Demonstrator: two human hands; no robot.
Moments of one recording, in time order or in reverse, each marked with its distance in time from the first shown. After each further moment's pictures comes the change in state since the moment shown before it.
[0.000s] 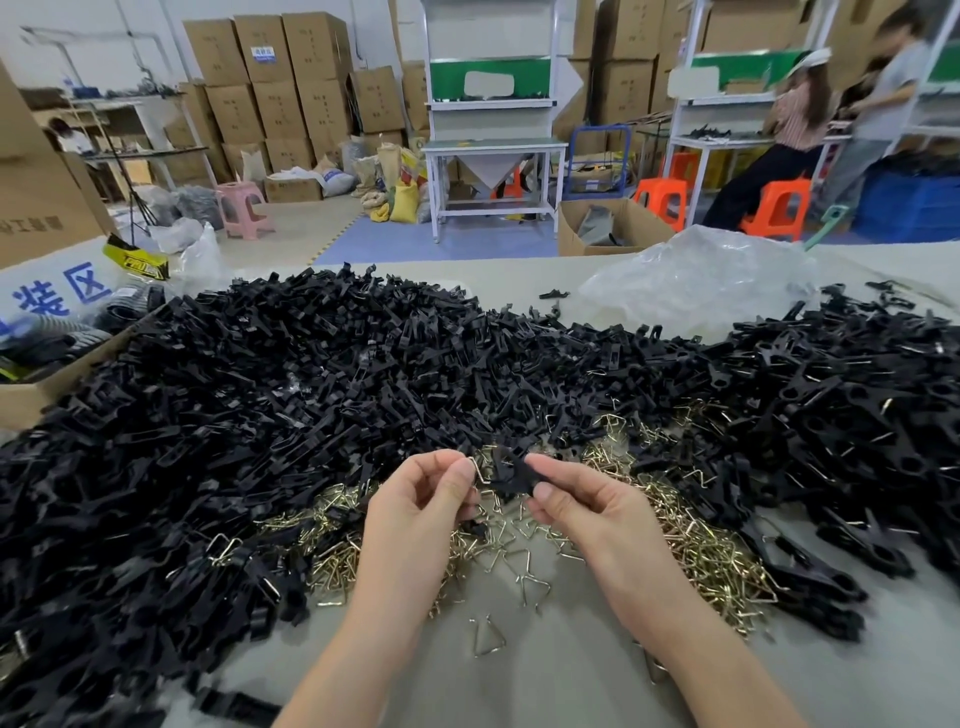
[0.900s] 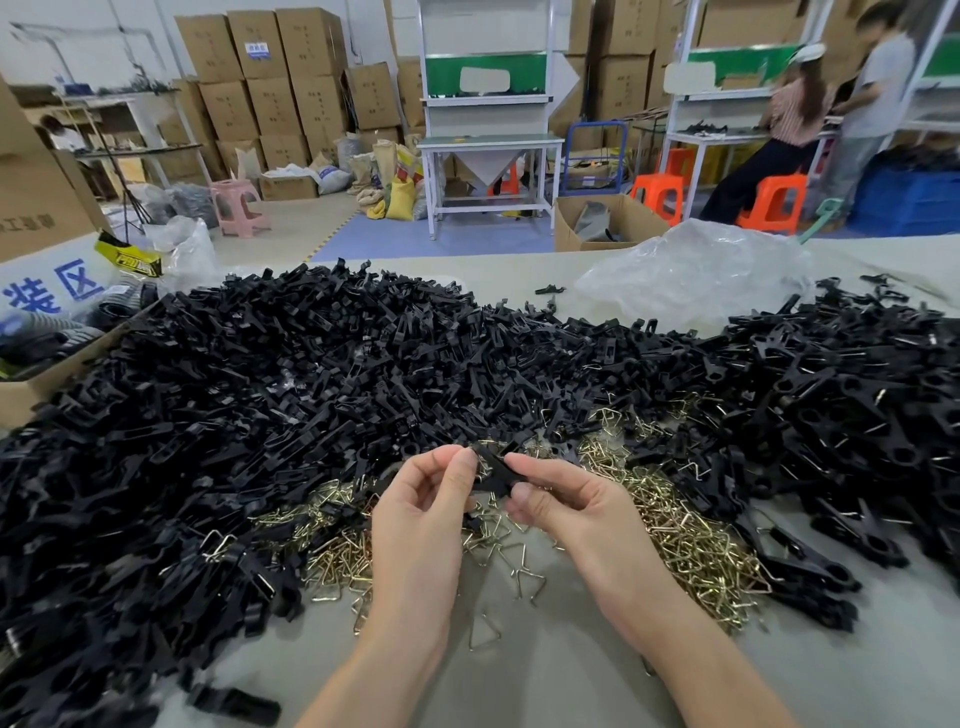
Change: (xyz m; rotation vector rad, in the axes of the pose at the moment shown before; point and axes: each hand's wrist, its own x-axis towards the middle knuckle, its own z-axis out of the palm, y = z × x) left_hand -0.008 -0.006 0.021 -0.195 0.150 -0.057; right_hand -0.004 0.000 0.008 -0.016 -0.080 -0.012
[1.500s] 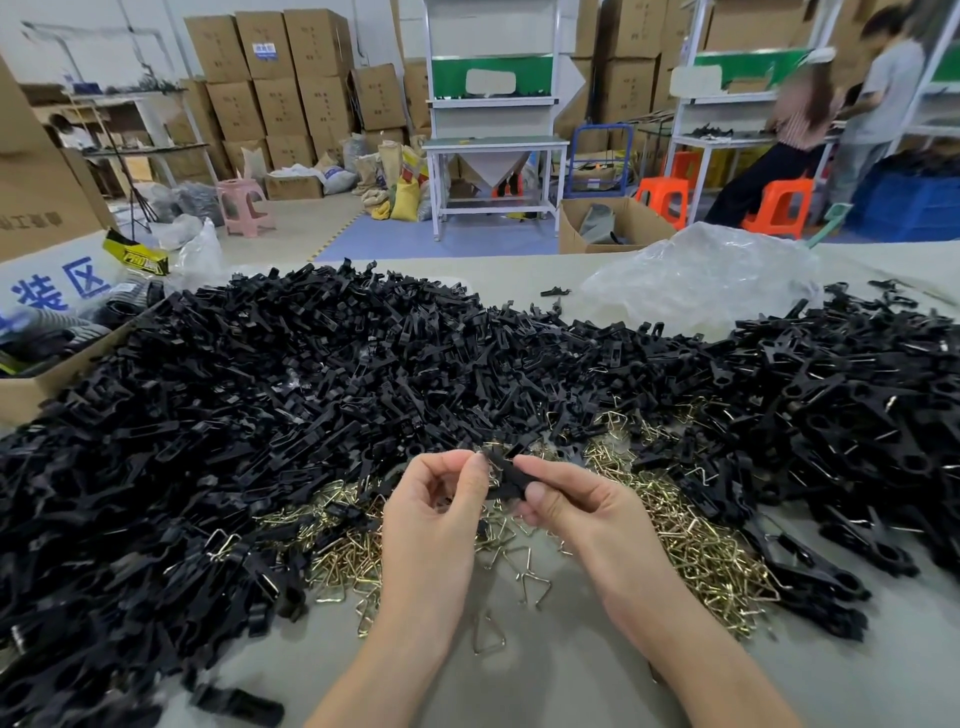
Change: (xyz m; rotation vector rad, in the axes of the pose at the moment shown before) left_hand -0.005 0.008 0.001 0.156 -0.020 0.118; right_hand 0.001 0.001 -0.002 0.045 0.046 0.024
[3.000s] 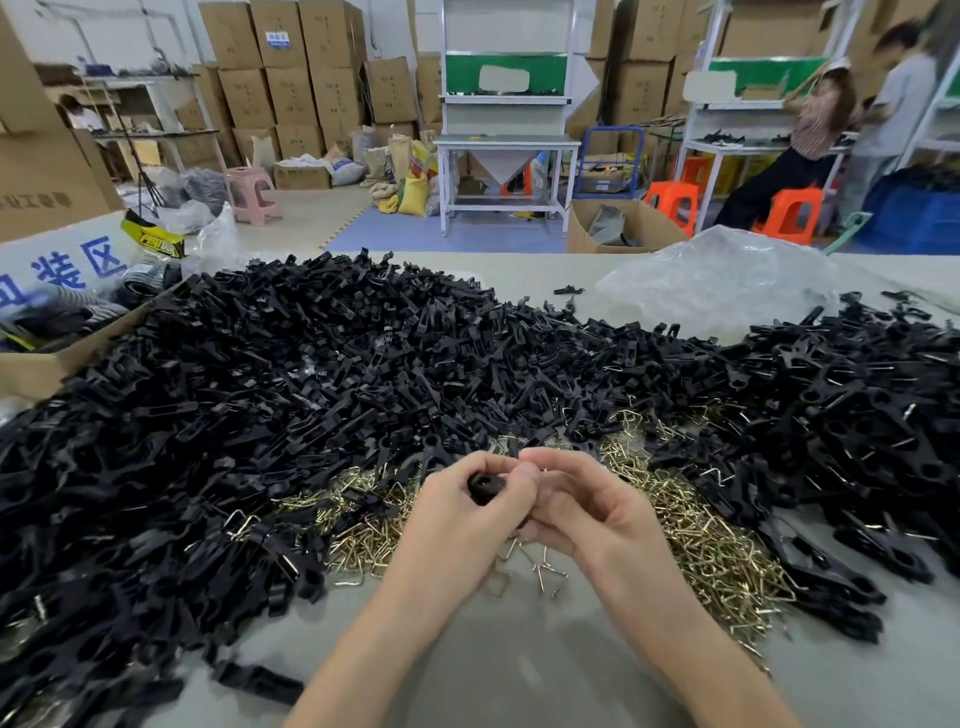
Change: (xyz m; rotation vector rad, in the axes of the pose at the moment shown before) left_hand 0.006 0.009 -0.021 0.241 -0.422 -0.011; right_hand -0.011 0.001 0.011 0.017 -0.136 -0.110
